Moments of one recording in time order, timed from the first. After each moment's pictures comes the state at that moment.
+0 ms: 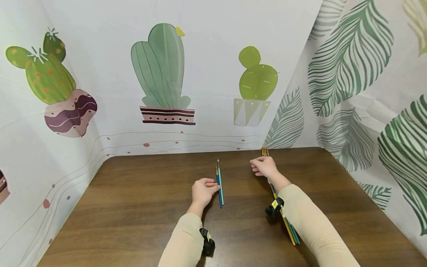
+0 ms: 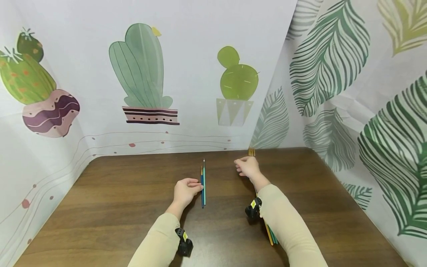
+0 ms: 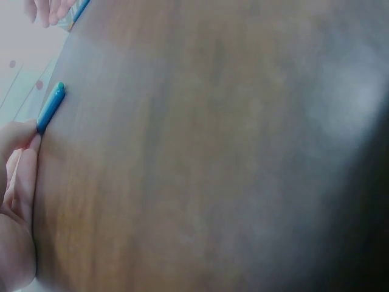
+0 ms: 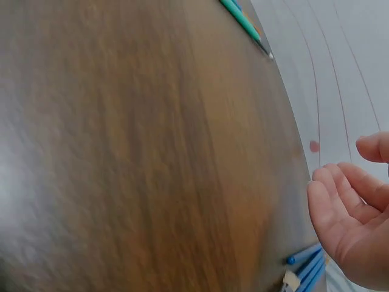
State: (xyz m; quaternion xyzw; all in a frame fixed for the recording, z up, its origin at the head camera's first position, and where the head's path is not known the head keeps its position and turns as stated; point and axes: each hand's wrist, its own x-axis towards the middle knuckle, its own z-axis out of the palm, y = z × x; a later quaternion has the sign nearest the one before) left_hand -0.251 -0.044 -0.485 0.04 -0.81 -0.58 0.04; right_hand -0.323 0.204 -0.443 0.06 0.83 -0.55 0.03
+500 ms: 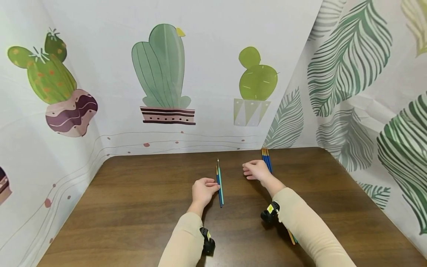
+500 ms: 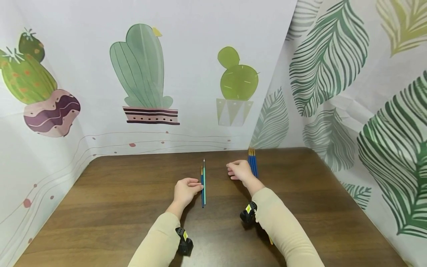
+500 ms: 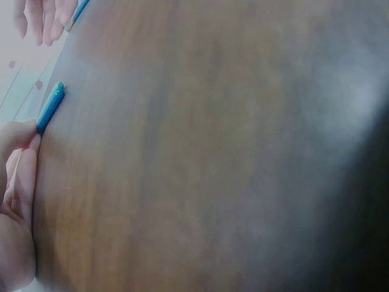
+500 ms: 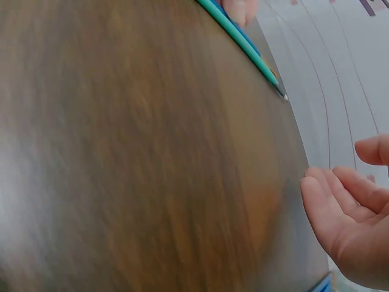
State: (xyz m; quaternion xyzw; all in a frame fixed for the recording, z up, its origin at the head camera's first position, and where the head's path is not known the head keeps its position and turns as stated) left_hand -0.251 -0.043 -0.484 0.04 -0.82 -0.58 0.04; right_hand -0.309 0.178 -0.445 0.05 0.81 -0.58 0.08
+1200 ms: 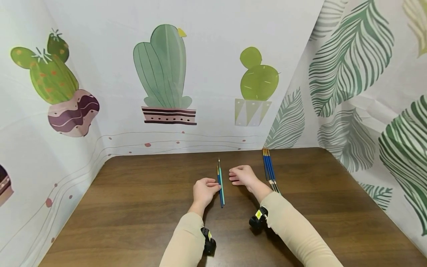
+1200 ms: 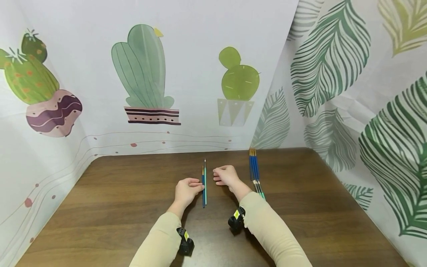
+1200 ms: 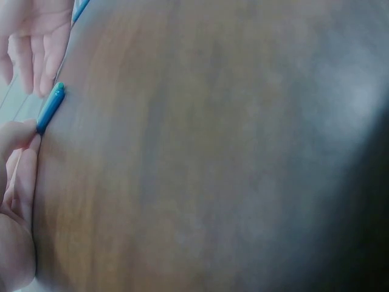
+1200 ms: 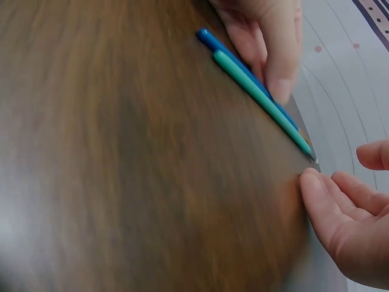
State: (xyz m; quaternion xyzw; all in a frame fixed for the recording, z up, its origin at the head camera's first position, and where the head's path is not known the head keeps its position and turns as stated) left_hand -0.251 -0.044 -0.485 0.04 -0.83 -0.56 0.04; right_hand -0.299 0.128 -0.456 0.05 0.76 -0.64 0.12
